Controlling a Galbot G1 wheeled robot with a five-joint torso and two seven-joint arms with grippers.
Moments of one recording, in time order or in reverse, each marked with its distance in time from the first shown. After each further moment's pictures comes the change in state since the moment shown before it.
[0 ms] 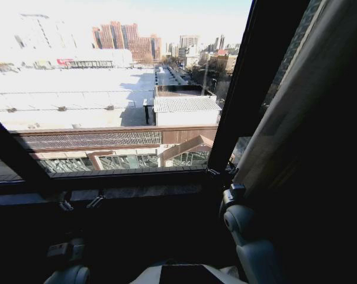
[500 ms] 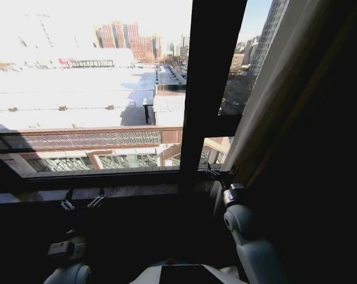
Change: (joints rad) left arm -0.015 0.006 0.004 0.011 -0.002 0.010 0.000; right arm 0.002 -0.004 0.004 -0.012 0.000 -0.001 0.001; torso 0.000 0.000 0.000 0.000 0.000
